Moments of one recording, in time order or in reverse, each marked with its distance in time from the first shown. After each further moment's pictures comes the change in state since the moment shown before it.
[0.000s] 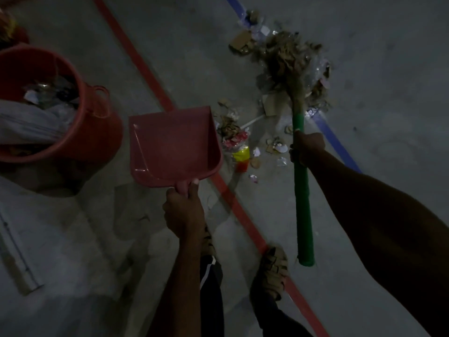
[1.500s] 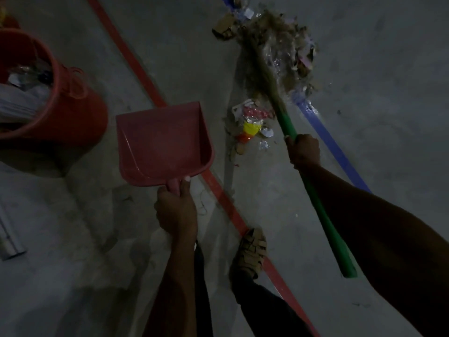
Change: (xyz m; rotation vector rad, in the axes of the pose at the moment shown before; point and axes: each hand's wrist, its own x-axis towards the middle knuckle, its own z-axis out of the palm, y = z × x) left_hand -0.108 -0.025 0.032 0.000 0.077 -0.009; right_hand 0.030 0.094 -0.103 -0.580 0.018 -0.501
